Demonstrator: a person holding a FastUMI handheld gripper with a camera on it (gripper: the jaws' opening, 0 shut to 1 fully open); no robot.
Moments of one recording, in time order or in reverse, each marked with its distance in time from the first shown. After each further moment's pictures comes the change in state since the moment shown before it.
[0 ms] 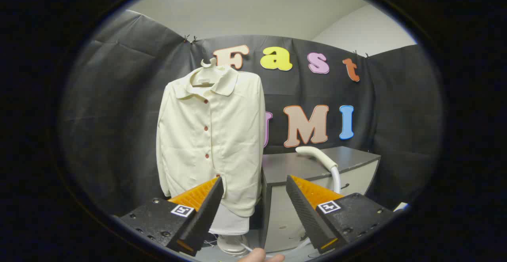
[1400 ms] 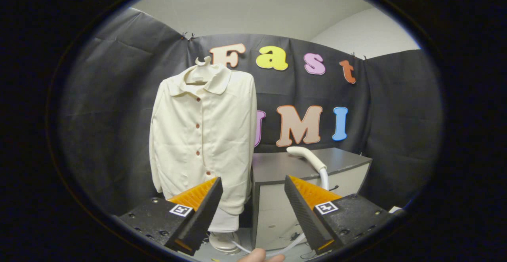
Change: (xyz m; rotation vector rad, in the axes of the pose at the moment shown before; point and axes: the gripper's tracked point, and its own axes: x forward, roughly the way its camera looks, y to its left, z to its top) arm -0.002 -0.030 0.007 -0.017 0.016 -0.040
